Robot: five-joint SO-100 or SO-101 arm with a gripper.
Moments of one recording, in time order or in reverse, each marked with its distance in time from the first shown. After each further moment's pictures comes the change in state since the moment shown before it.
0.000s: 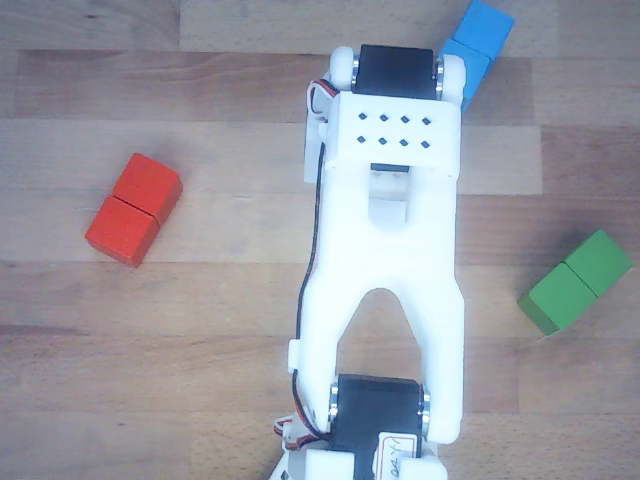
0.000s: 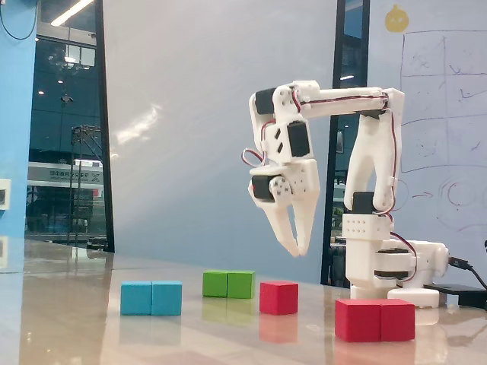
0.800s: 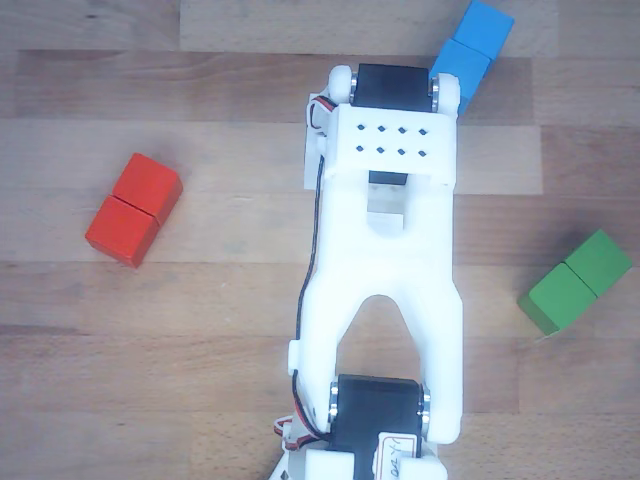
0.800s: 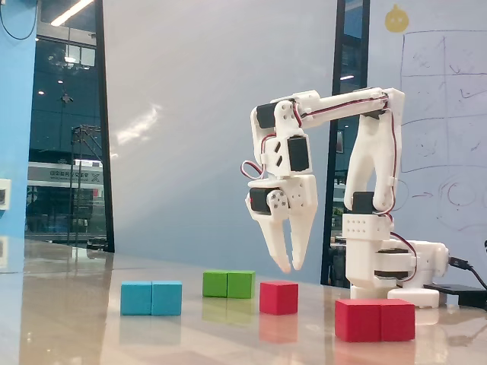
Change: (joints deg) arm 0.0 0.0 4.9 -8.3 0.0
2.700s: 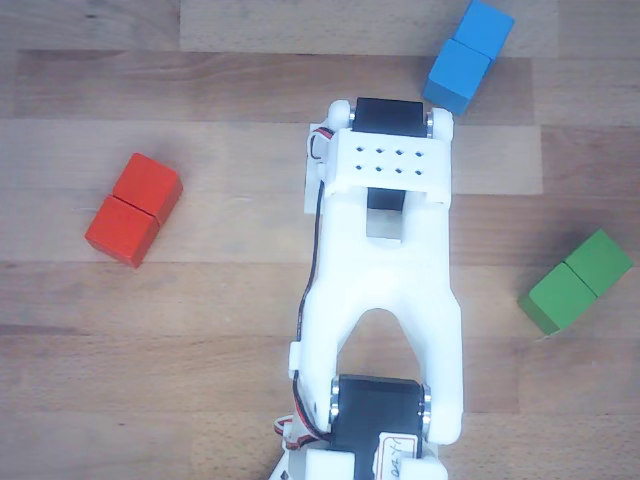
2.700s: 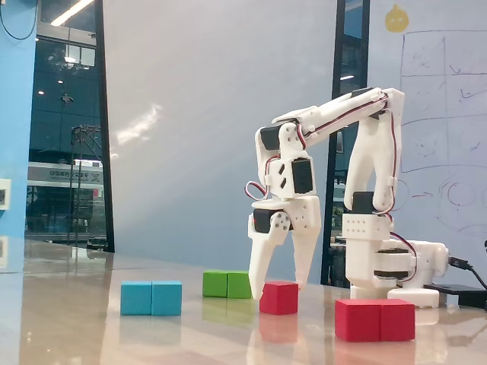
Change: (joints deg) arm 0.4 0.0 9.8 -10.6 0.0
